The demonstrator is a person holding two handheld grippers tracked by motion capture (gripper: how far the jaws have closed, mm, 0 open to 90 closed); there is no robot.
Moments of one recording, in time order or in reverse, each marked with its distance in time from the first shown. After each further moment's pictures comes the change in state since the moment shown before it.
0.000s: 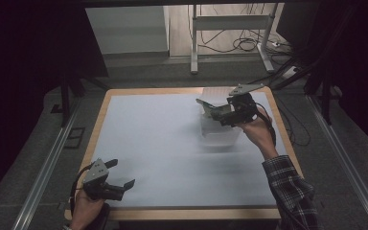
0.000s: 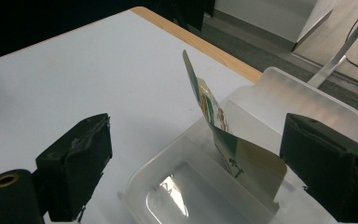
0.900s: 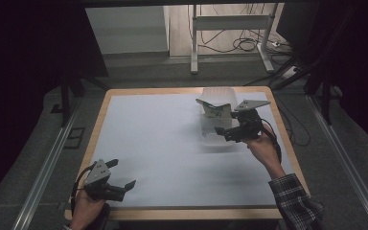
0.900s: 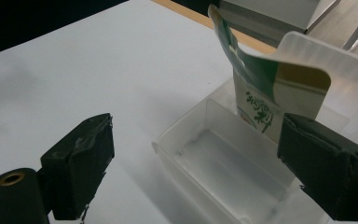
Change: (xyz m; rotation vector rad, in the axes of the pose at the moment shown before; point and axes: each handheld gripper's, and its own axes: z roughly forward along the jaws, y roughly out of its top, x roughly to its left) left arm -0.003 0.000 0.002 0.016 0.018 0.042; right arm 0.020 -0.037 -0.018 0.018 0.019 0.047
